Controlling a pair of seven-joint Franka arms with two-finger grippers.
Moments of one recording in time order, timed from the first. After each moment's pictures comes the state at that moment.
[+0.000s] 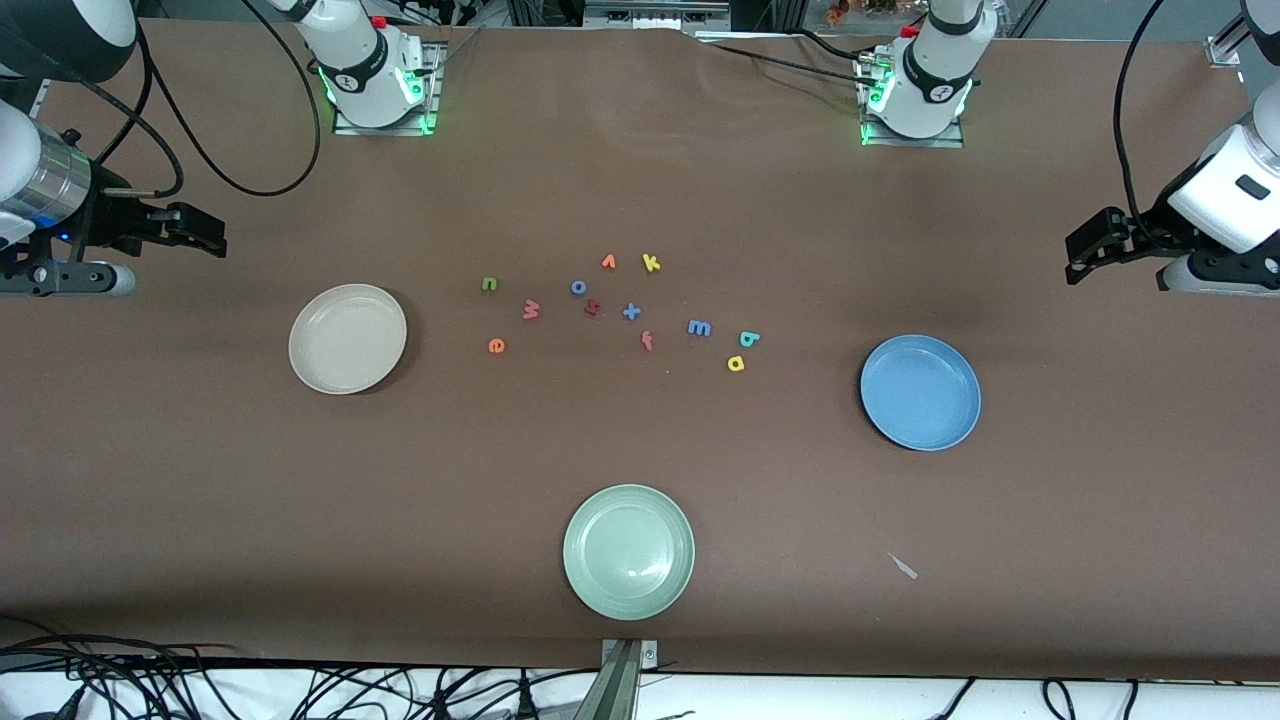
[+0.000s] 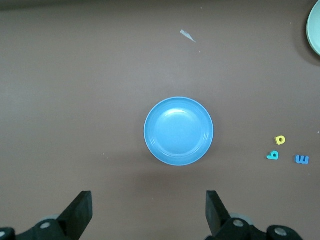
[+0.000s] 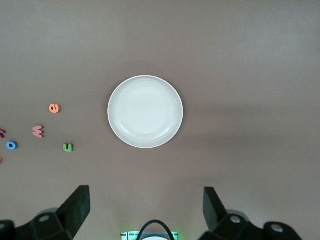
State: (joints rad) left arm 0.06 0.01 -0.10 -1.64 0.03 1.68 0.02; right arm -0.01 0.06 0.06 -1.62 -0.05 1.53 0.04
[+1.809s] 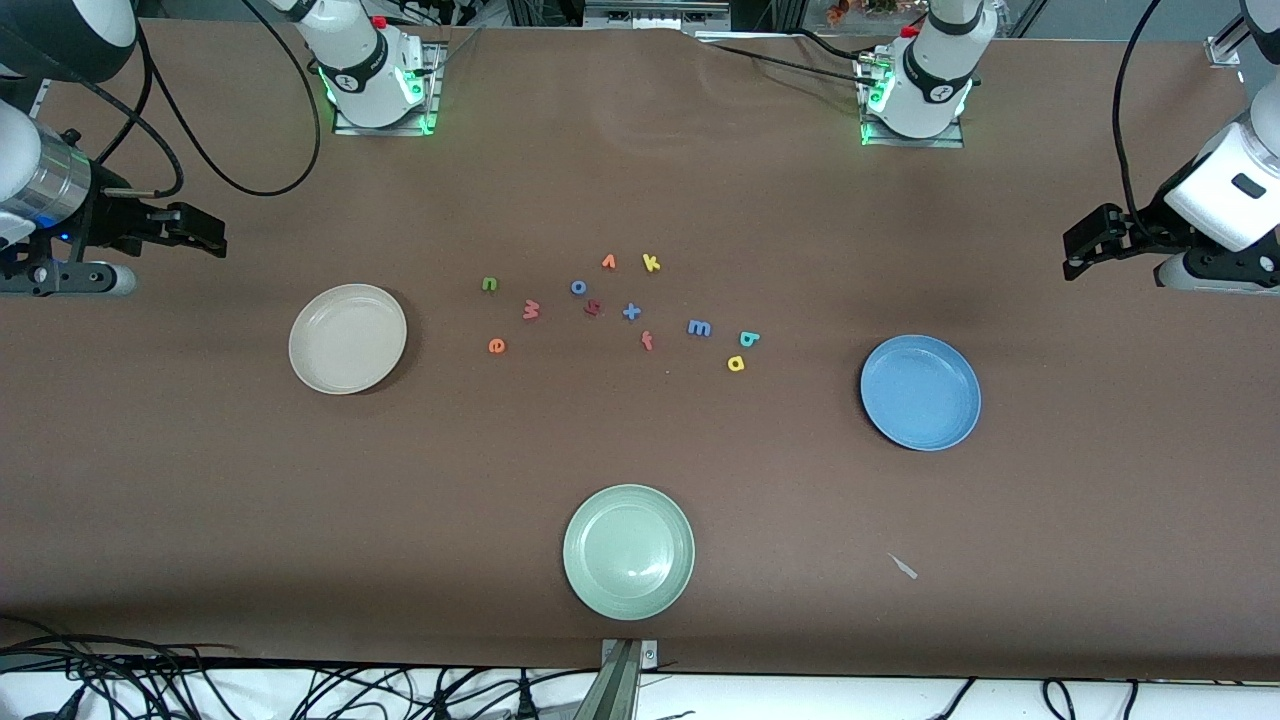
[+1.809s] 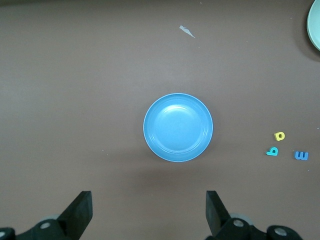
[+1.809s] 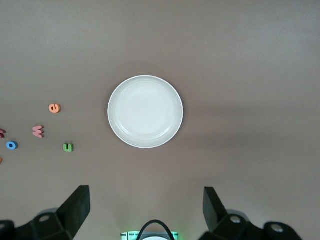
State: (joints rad) left arm 0.06 0.01 -0.10 -1.64 0.03 1.67 0.02; right arm -0.01 0.06 0.06 -1.62 -0.05 1.53 0.04
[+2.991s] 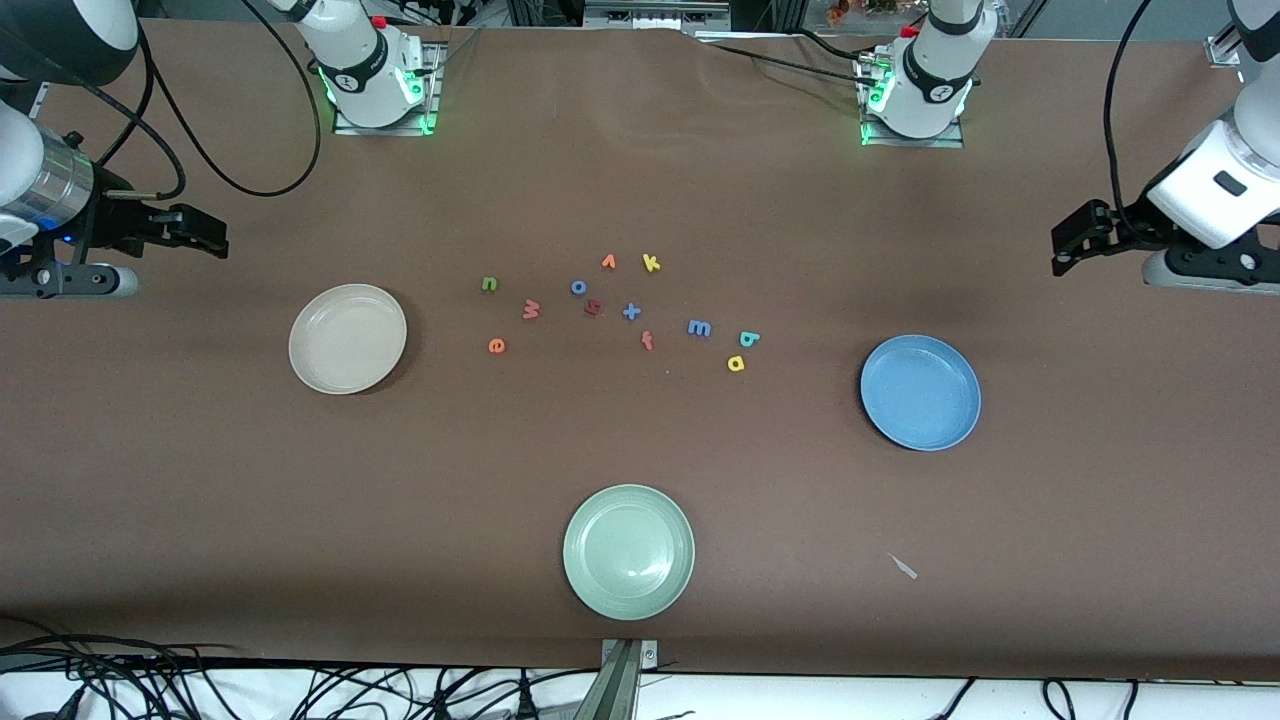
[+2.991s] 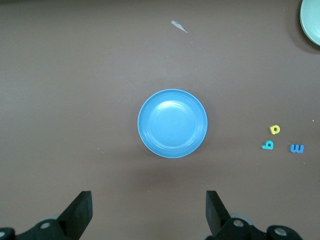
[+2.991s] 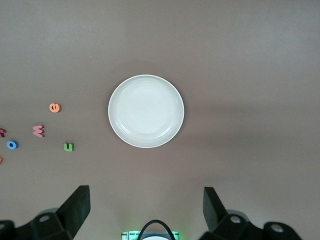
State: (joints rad) left arm 0.05 0.01 -0.13 -1.64 0.03 1.65 0.02; right arm -0.01 0.07 0.07 -1.62 -0.04 1.53 0.04
